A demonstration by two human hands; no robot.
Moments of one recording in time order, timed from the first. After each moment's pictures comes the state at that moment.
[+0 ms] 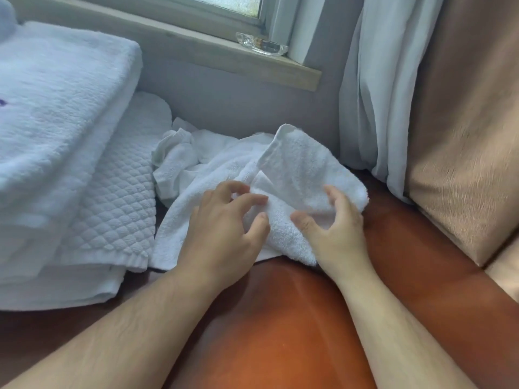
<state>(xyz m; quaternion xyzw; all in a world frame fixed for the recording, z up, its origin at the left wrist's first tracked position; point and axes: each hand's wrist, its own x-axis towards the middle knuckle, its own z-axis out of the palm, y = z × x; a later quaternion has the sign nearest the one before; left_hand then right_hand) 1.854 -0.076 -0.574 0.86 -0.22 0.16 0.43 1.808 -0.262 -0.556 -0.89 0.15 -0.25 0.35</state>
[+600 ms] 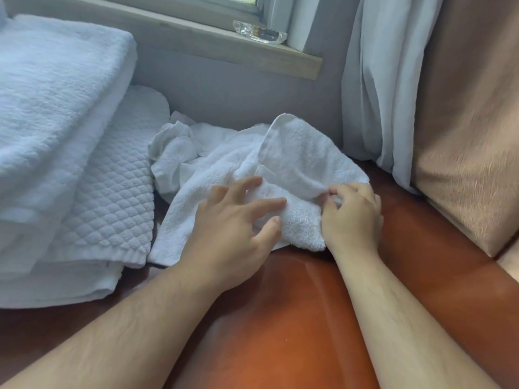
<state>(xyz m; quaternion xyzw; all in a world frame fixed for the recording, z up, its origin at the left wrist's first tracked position) 1.848 -0.076 -0.571 0.89 -0.27 0.10 0.35 1.830 -0.276 -0.561 -0.89 0.23 -0.33 0.20</state>
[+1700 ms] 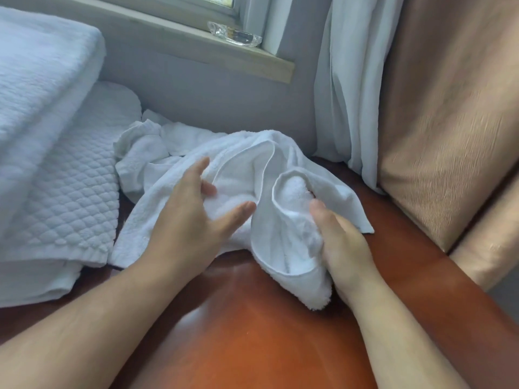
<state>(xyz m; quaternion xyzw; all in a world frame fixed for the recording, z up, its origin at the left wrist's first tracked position) 1.845 -0.077 -0.564 0.82 -0.17 0.10 0.54 1.764 -0.281 -0.541 -0.81 0.11 -0.14 0.56</state>
